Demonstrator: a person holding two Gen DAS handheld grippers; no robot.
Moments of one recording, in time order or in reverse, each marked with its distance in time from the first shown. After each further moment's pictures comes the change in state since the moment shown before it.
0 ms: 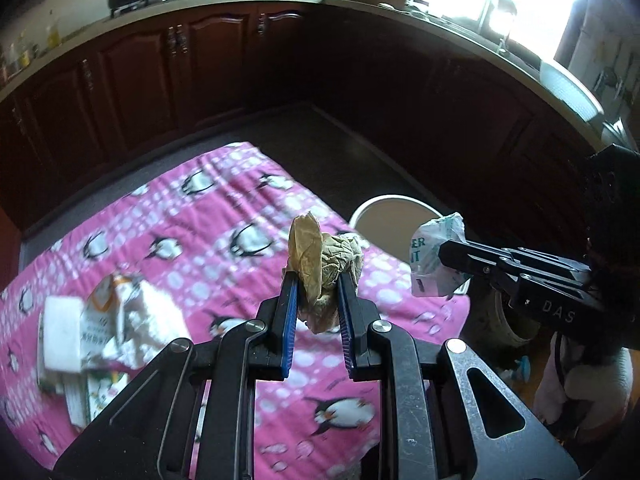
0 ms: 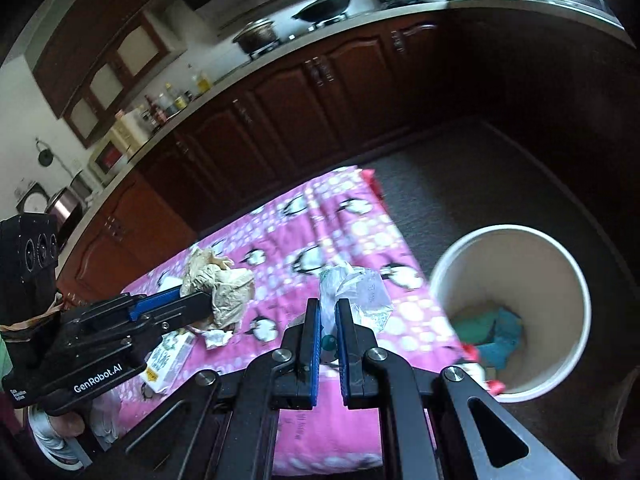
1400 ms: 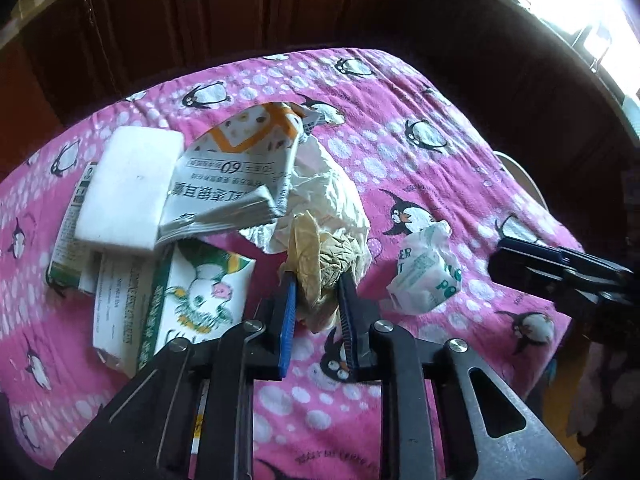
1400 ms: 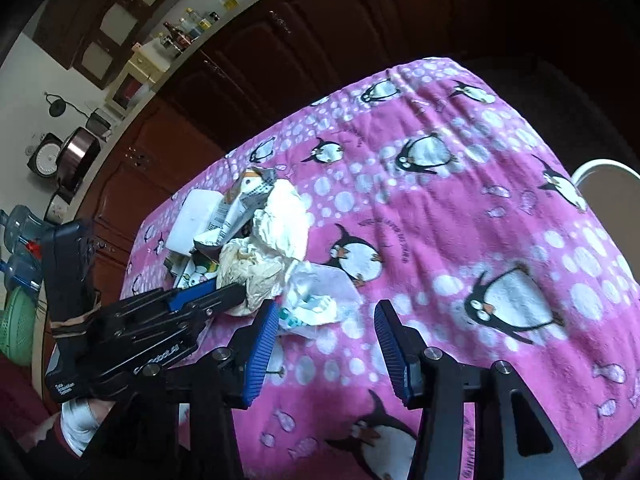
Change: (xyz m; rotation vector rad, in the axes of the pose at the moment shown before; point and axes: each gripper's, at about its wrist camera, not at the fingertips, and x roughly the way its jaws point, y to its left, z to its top) left arm 0.021 0.144 -0.104 -0.261 0.168 0.145; right arm 0.130 0.101 -0.048 -0.054 0.306 0.159
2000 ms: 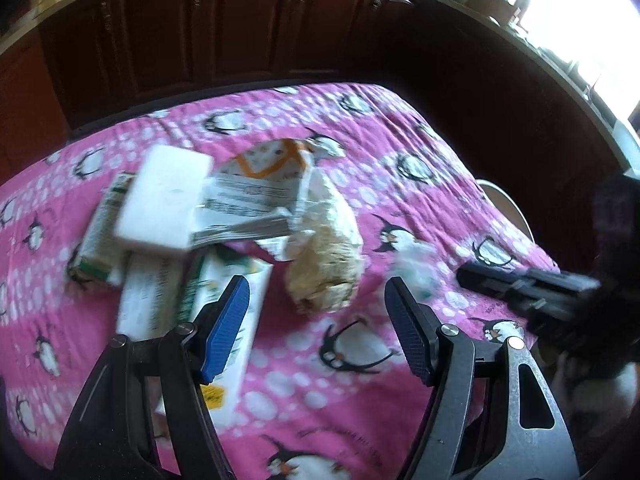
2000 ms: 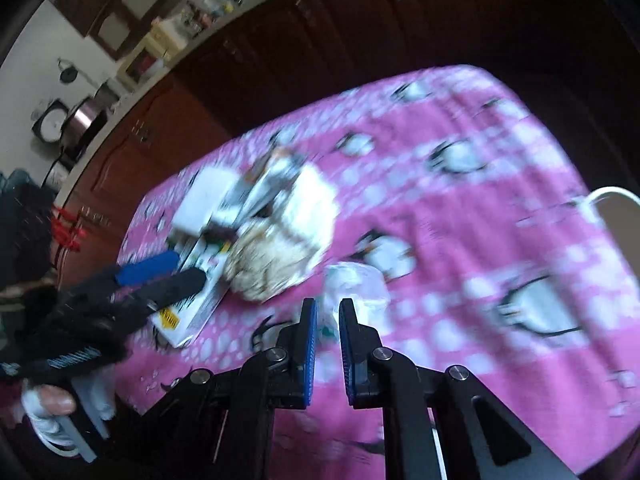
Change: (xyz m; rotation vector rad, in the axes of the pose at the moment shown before) left arm -0.032 0.002 -0.003 -0.026 -0.076 -0.022; right arm -0.009 0.009 -0.004 -0.079 -0.033 -0.052
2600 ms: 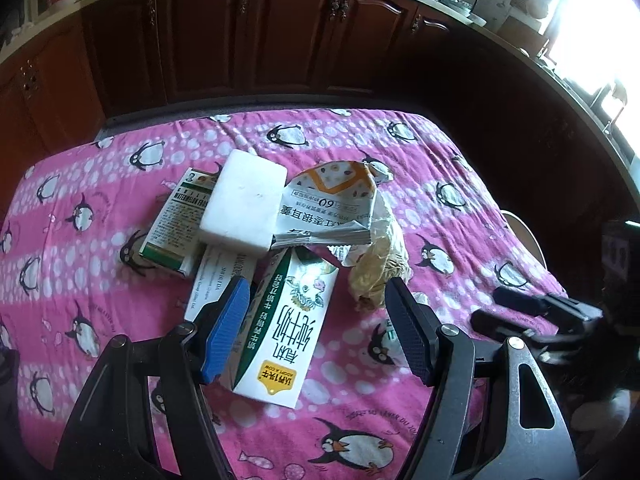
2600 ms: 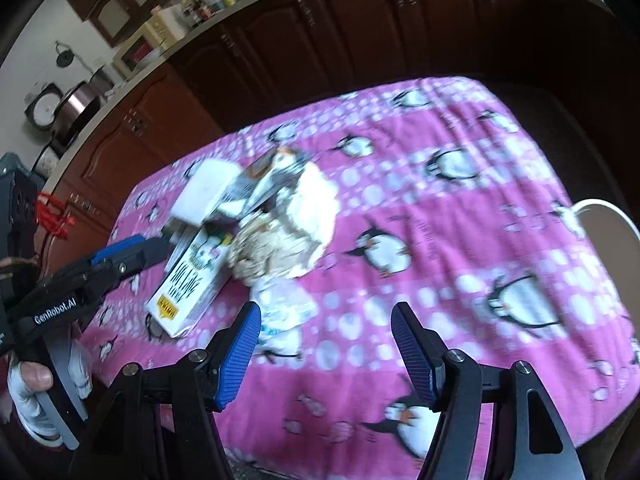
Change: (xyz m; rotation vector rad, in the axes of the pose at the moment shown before) left arm -0.042 0.043 -0.005 -0.114 -0.064 0.074; right arm 0.017 0.037 -0.008 -0.066 0.072 -0.028
